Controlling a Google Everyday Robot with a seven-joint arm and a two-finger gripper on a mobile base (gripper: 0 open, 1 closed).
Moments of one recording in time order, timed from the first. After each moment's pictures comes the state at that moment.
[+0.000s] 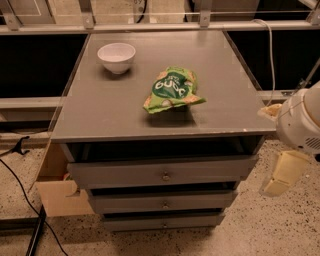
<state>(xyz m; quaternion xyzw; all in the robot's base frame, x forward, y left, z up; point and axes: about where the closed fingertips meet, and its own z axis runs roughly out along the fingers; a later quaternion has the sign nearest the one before) 0.407 -0.211 0.871 -0.61 0.77 0.01 0.17</state>
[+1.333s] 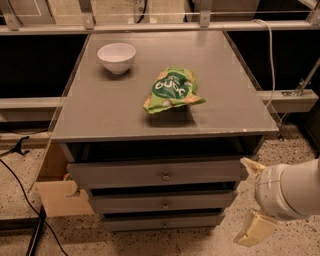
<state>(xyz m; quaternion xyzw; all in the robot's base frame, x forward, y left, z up) 0.363 -0.190 0.757 -0.59 0.77 0.03 0.24</state>
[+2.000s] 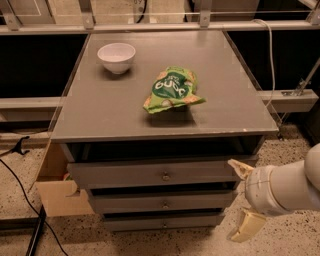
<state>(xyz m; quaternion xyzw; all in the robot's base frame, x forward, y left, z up) 0.378 -0.174 0.725 -0.62 0.73 0.07 0.26</state>
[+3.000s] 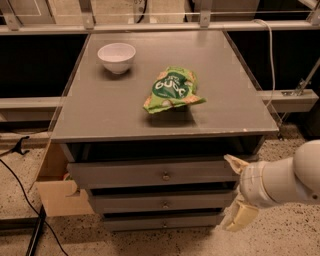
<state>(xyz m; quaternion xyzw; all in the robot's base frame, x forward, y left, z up) 0.405 -0.176 0.707 -0.63 0.72 0.05 0.27</state>
